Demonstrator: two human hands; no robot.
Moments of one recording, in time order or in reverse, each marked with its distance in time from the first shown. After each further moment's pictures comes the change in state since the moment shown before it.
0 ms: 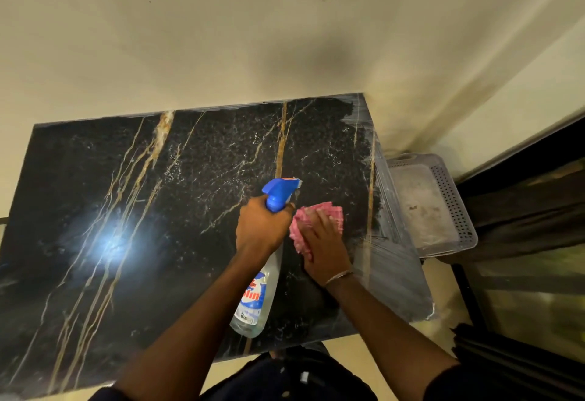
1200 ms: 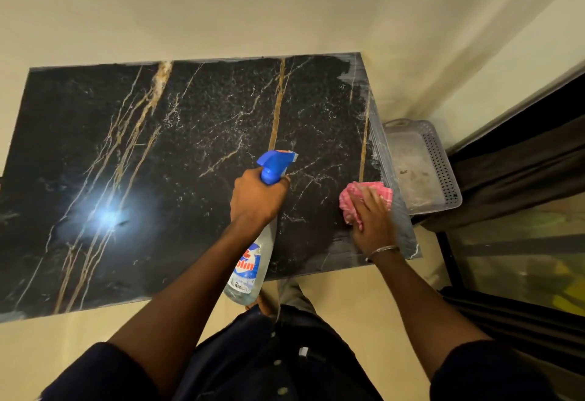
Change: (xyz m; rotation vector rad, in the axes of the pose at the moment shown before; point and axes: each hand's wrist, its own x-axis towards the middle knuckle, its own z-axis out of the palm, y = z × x) left_hand -0.064 -0.042 -0.005 -0.031 -0.020 0.087; right_hand -0.104 0.070 -0.024 0.024 0.085 0.194
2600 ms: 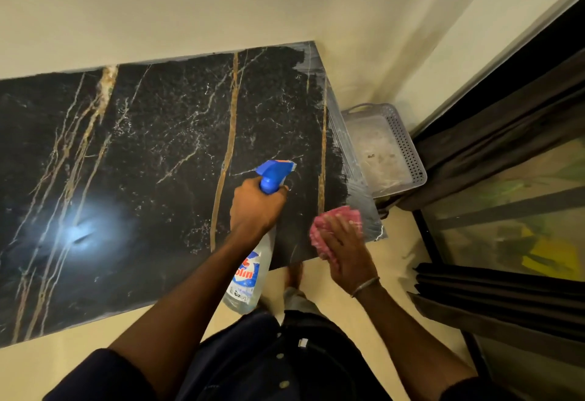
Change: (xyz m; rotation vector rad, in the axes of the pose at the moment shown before) left_hand -0.027 0.022 0.062 0.033 -0.125 -0.020; right_hand -0.095 0.006 0.002 -0.015 -0.017 -0.148
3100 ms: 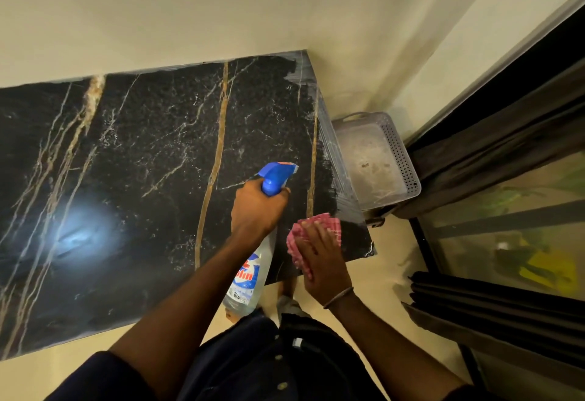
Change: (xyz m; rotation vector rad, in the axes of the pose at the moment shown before) left_hand 0.024 0.023 0.027 -0.013 -0.015 0.005; right_hand 0.025 -0.010 0.006 0.048 -0.100 0.020
